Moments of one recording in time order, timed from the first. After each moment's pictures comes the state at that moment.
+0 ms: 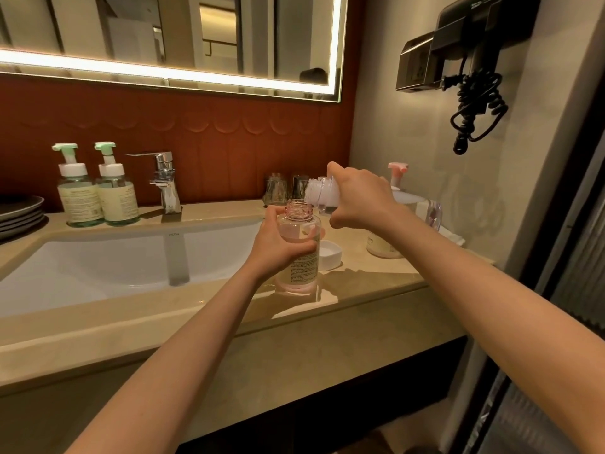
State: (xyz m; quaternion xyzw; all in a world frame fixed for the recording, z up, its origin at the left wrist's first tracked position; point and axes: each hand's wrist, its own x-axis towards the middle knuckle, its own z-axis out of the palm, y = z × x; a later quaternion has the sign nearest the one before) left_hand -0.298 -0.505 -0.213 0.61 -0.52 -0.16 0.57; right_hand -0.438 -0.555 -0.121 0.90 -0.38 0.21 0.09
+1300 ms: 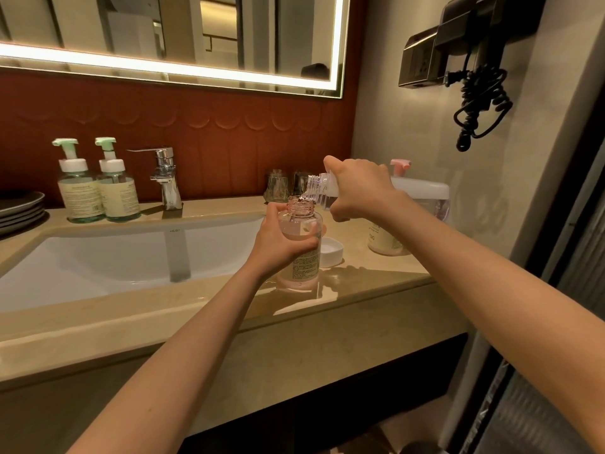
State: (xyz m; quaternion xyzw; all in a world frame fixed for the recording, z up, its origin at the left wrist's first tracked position) left_hand -0.299 -0.505 -0.215 0.63 -0.52 -0.15 0.56; right_hand -0.433 -0.547 -0.108 0.90 -0.39 0.18 0.13
